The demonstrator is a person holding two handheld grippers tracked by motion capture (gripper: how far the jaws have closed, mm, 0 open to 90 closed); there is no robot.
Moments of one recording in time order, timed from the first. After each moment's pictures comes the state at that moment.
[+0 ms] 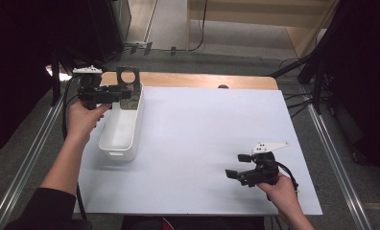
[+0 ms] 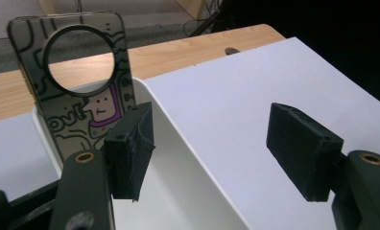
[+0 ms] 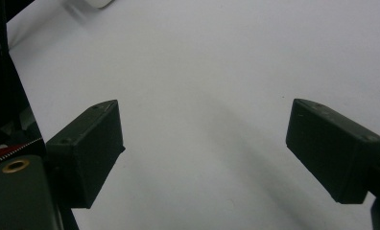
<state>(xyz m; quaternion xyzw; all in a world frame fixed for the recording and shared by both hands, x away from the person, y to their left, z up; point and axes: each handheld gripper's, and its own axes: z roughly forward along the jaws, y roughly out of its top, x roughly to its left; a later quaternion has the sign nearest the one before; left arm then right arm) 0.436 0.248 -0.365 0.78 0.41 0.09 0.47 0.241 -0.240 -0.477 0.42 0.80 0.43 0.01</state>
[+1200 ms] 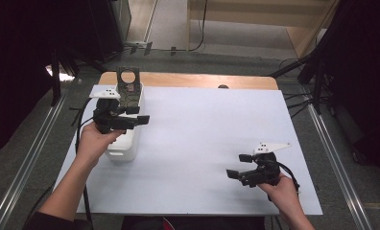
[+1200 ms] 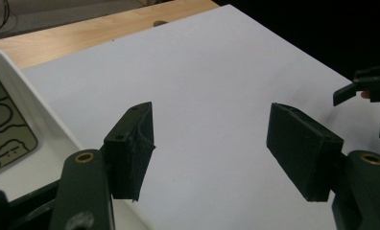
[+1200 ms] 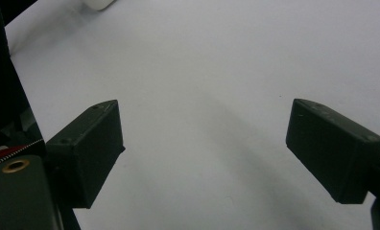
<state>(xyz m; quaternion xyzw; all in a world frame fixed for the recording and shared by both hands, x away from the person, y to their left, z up) 0.371 0.205 -0.381 0.82 0.33 0.04 0.47 0.238 -0.242 -0.475 0.43 0.79 0.44 0.01</state>
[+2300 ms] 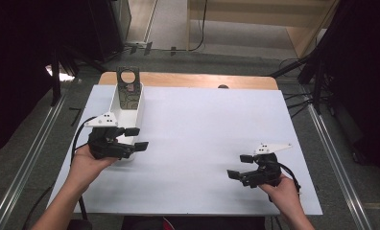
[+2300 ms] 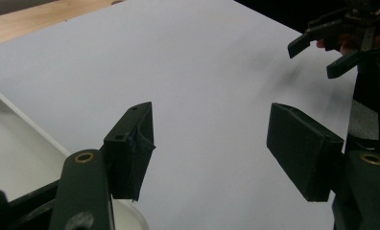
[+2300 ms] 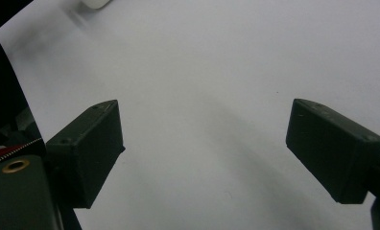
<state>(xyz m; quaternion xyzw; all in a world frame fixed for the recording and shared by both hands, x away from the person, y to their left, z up) 0.309 0.210 -0.391 0.84 0.27 0.04 0.47 0.236 -0.244 -0.475 0.43 0.79 0.43 0.02</state>
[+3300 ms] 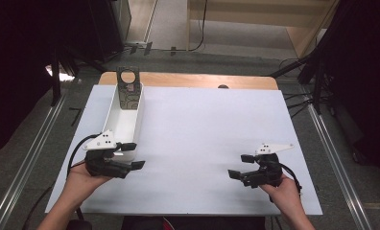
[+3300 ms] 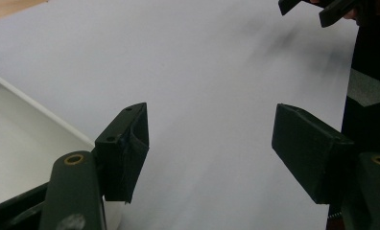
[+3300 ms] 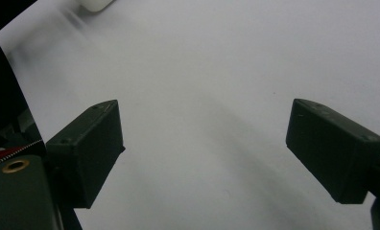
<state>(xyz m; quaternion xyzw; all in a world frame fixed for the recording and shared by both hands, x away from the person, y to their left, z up) 0.277 0.220 -0.417 0.86 0.24 0.05 0.45 0.234 -0.246 -0.473 0.43 0.79 0.44 0.02</state>
